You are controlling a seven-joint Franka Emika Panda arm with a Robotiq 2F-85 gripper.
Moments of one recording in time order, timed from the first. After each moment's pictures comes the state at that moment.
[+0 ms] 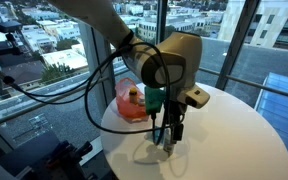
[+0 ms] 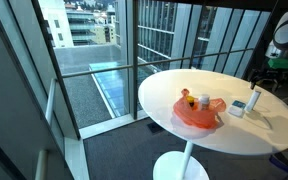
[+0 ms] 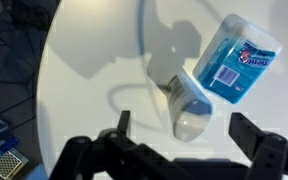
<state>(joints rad) -0.24 0.22 -0.23 -2.22 -0.03 2.37 0.43</state>
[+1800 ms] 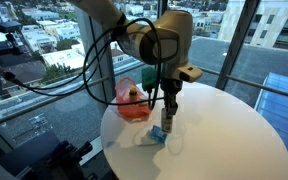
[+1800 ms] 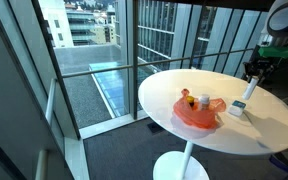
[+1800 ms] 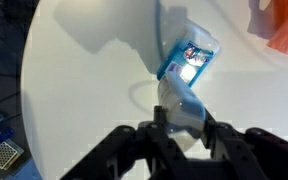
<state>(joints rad) -0.12 0.18 -0.25 -2.15 -0.04 2.28 0.52</state>
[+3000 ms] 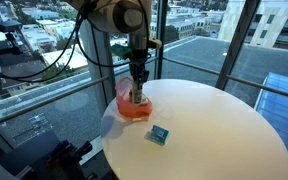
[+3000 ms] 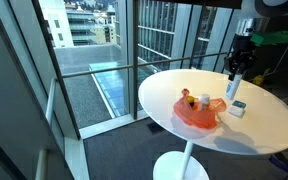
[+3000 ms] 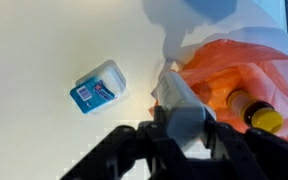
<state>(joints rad) 0.00 0.08 -0.04 -2.12 -0.05 2.10 0.31</state>
